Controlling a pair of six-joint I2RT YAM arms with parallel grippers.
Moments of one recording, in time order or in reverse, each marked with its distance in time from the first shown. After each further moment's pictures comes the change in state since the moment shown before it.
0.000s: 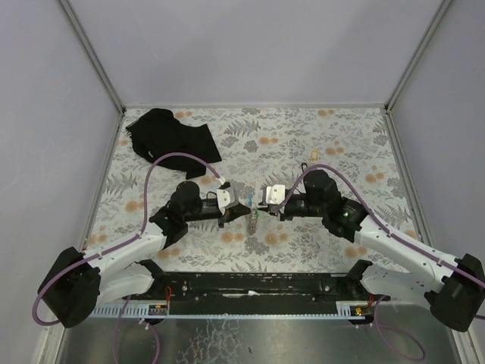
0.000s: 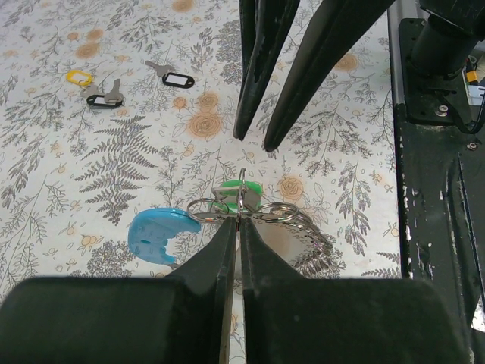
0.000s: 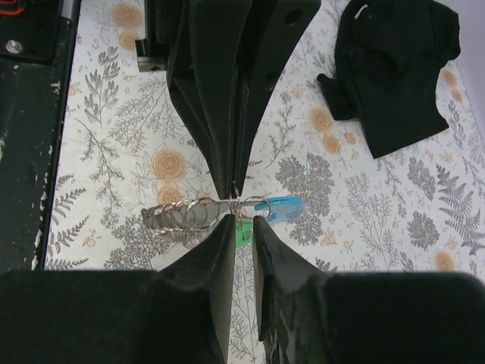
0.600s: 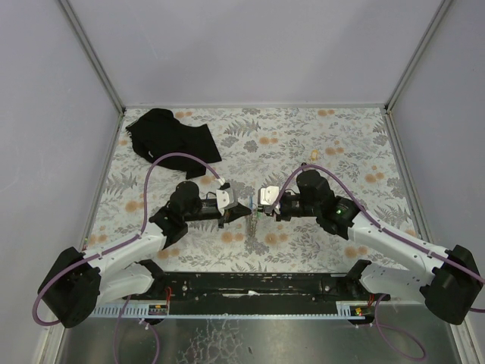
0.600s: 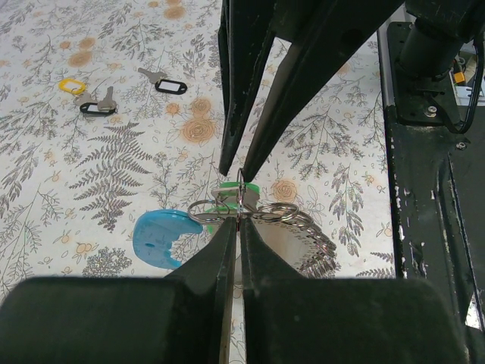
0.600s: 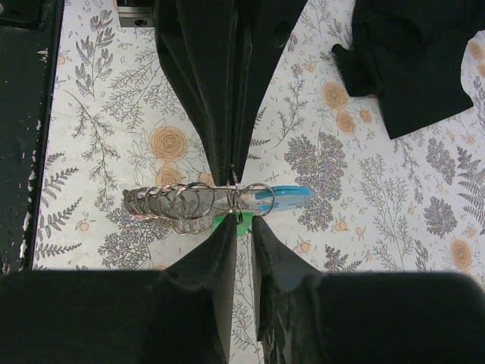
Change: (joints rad) left arm 0.001 0.000 -0.005 0.020 0.034 -0.002; right arm 0.001 0.068 -0.013 -0.010 0.027 -0.043
